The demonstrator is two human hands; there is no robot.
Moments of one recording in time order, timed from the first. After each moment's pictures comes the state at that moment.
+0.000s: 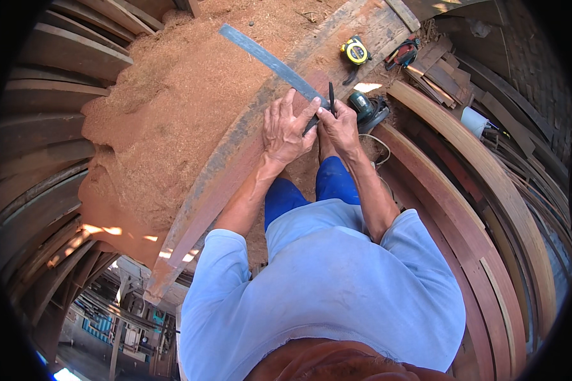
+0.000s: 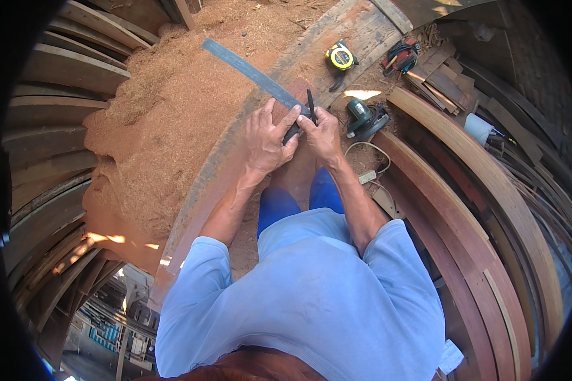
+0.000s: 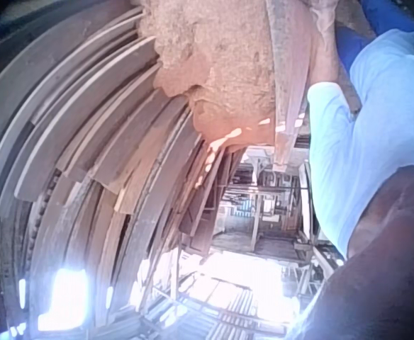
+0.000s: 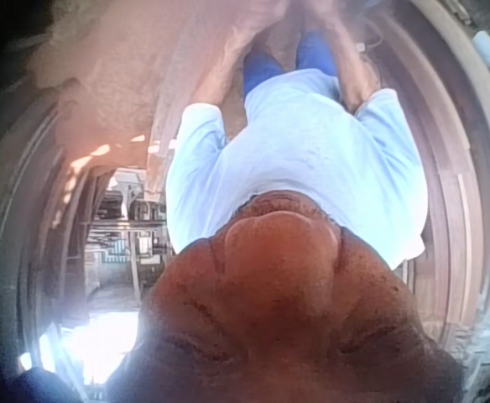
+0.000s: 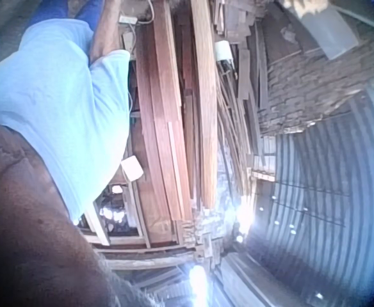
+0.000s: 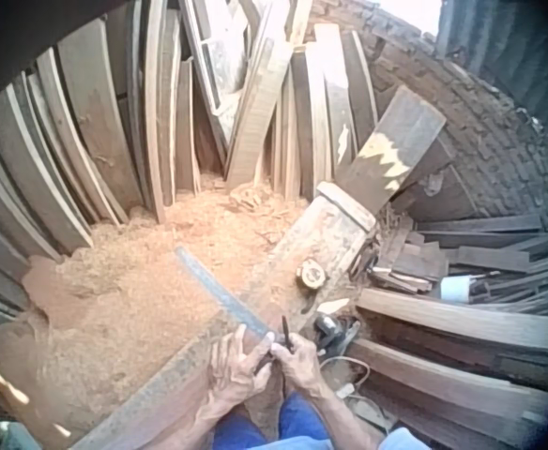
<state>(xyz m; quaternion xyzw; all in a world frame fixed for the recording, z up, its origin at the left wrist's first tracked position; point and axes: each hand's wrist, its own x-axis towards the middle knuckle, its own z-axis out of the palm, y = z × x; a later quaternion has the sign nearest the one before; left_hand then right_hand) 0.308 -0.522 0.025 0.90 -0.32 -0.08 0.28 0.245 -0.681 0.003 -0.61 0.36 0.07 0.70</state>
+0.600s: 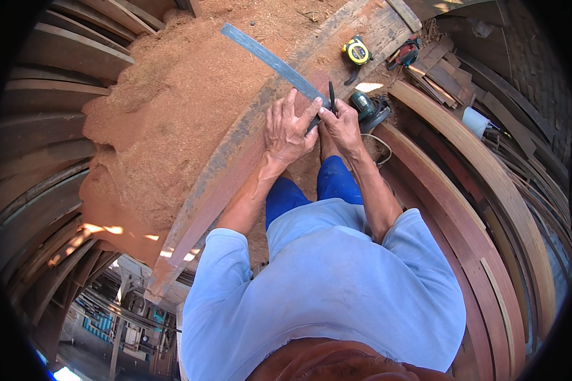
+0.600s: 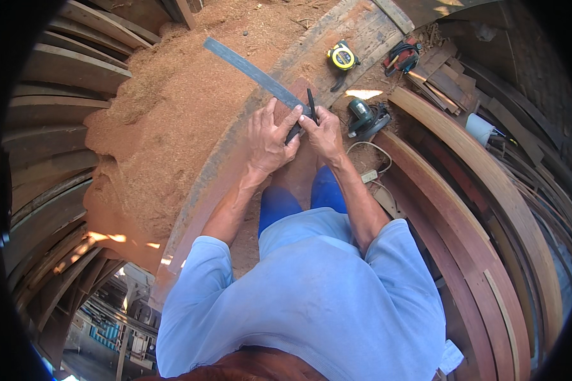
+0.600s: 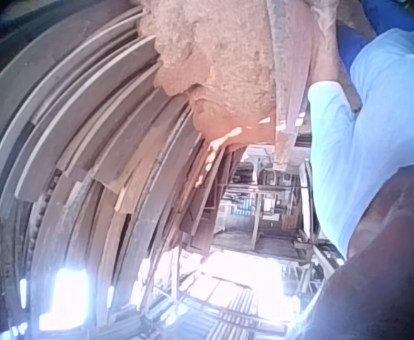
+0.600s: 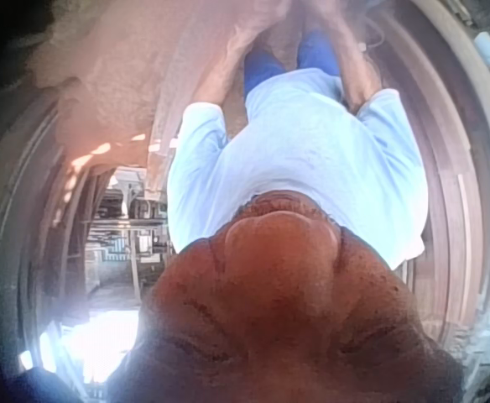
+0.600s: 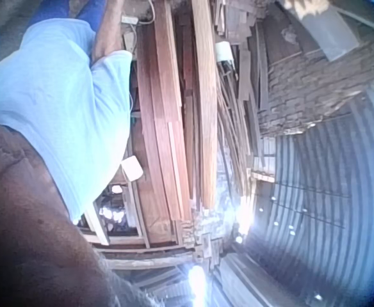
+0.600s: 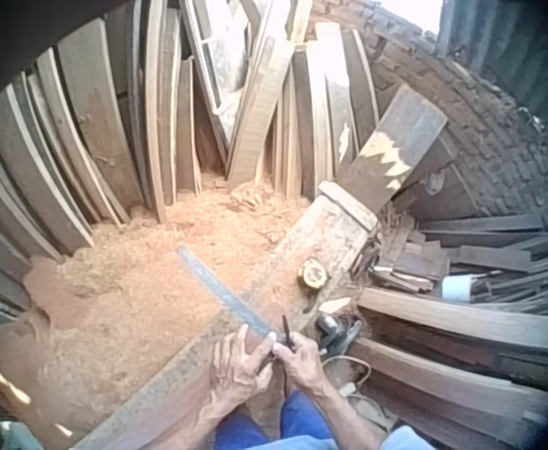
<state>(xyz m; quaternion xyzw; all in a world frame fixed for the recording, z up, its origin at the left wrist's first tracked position) 0.308 -0.523 0.025 0.90 -0.33 -0.08 0.27 0.245 -0.682 -0.004 -0.62 0.34 0.06 0.70</state>
